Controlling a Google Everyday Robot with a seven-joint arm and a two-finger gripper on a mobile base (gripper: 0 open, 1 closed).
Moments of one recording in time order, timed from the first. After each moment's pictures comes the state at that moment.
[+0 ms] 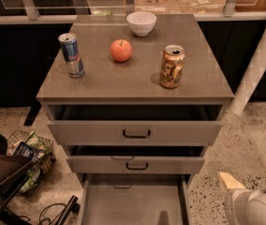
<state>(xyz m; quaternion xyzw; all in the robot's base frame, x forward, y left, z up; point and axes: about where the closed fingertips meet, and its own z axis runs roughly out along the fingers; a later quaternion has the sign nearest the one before) 0.322 -0.260 0.617 -0.66 0.73 -0.12 0.11</state>
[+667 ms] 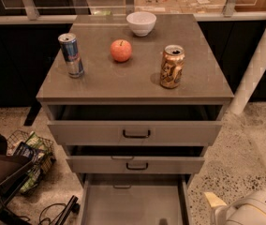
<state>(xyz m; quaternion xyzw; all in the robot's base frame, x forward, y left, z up) 0.297 -0.245 0.527 -0.71 0.70 -0.07 0.07</state>
